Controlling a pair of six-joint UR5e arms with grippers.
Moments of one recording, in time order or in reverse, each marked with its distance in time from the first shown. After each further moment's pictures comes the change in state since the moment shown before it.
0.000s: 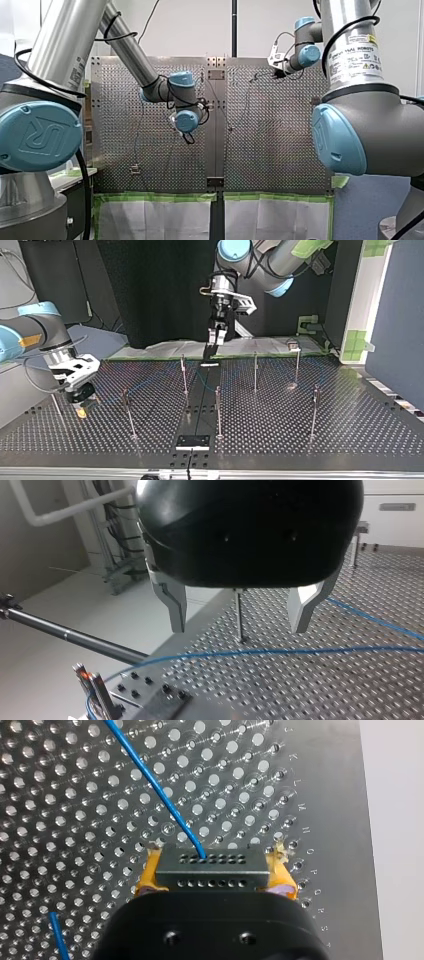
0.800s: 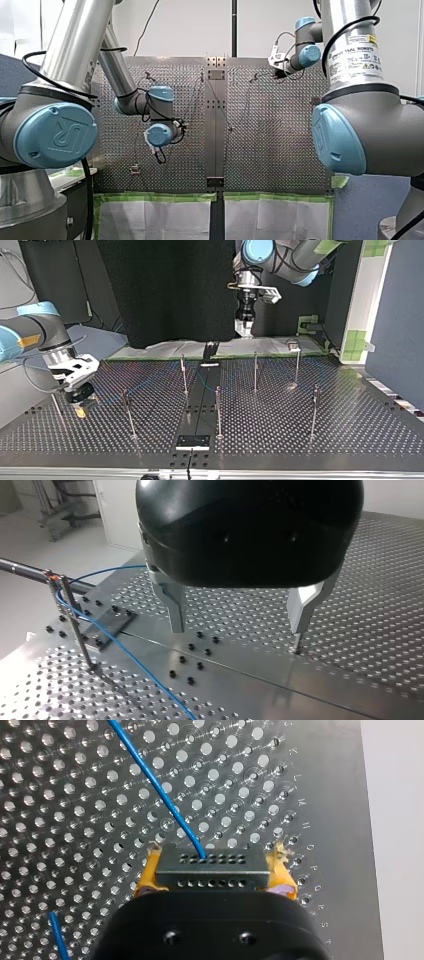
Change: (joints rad) left arm 0.161 0.000 -0.193 -0.022 0.086 -0.002; right arm -0.004 0.000 0.000 0.002 -0.001 0.000
